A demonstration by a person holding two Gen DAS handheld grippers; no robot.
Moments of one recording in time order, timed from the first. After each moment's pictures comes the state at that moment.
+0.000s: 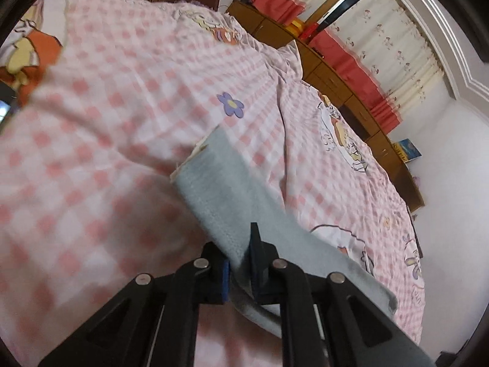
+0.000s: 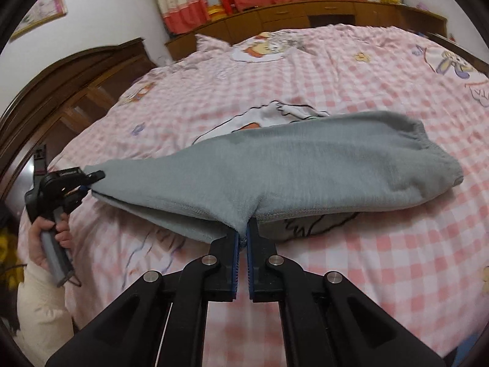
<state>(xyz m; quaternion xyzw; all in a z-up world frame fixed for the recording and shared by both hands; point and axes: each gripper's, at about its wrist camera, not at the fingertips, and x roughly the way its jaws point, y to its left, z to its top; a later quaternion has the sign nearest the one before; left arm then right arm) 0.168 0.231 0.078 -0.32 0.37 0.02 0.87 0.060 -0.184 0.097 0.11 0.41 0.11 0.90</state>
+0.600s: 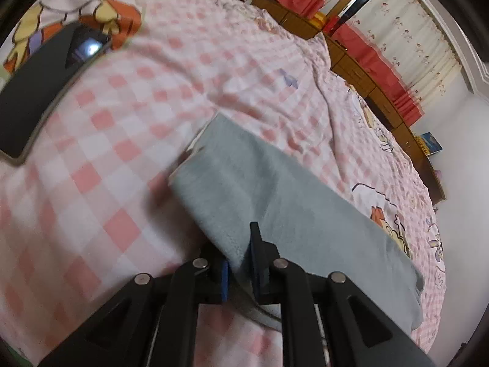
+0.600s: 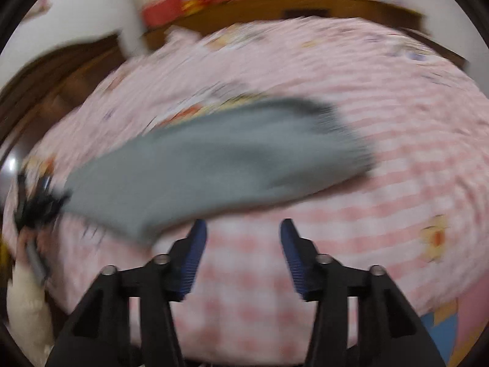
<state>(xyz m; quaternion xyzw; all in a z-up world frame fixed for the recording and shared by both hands) 0.083 0.253 0.034 -0.31 0.40 0.07 0.86 0.005 -0.282 0.084 0.11 0.42 0.03 0.90</state>
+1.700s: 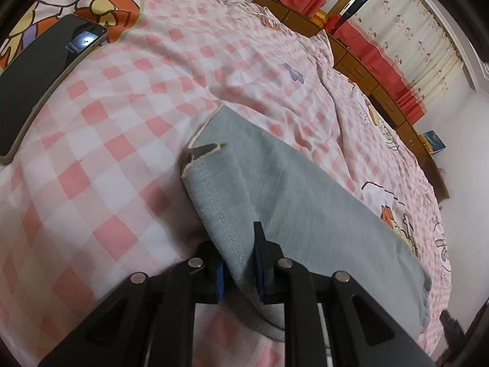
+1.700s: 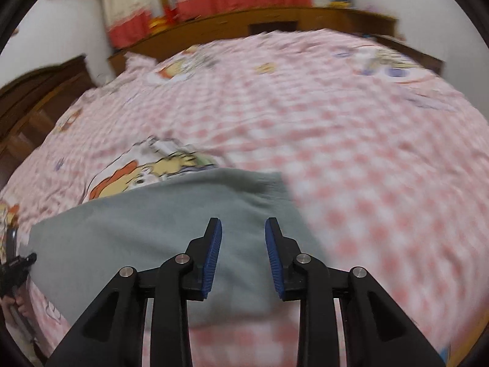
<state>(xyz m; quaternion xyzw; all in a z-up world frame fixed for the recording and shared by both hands) 0.090 0.248 0.024 -0.30 0.40 0.08 0.86 0.122 -0.333 0.089 0.10 0.41 -0.01 0.91</state>
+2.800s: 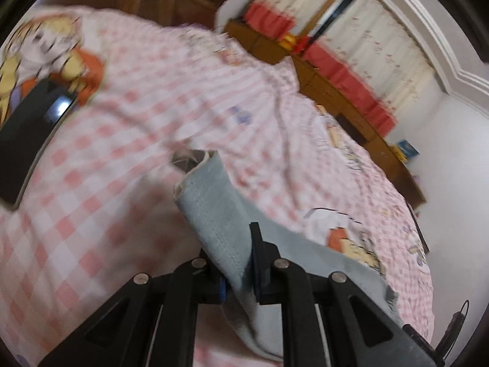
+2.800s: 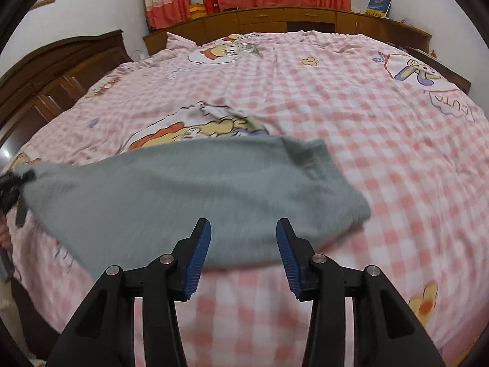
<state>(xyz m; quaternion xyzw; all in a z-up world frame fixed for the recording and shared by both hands) 0.084 0.224 0.101 -0.29 0.33 0.02 0.90 0.049 -0.285 0.085 0.06 0.41 0.05 0.91</state>
